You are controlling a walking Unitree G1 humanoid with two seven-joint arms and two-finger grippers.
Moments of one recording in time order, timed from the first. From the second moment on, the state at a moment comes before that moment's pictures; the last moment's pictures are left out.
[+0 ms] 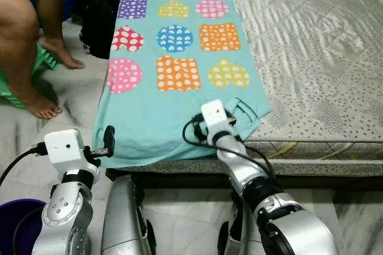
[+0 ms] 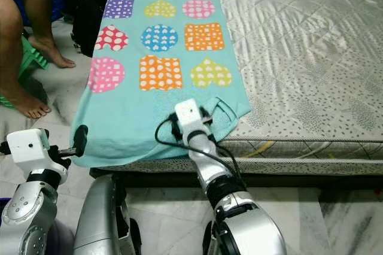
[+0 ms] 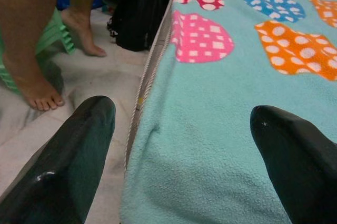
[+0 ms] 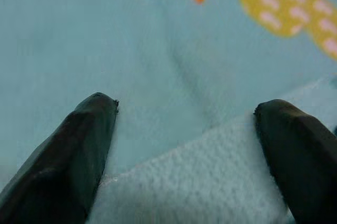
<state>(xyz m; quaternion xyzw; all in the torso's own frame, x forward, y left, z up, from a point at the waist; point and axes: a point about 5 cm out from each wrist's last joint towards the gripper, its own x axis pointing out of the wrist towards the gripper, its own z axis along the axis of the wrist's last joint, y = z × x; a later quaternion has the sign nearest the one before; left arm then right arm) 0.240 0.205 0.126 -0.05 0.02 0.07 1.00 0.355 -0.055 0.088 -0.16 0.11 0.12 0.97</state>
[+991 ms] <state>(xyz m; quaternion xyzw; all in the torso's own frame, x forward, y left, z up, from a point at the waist) 0.241 0.204 0.124 -0.05 0.02 0.07 1.00 0.331 -0.129 0.076 -0.11 0.12 0.00 0.99</state>
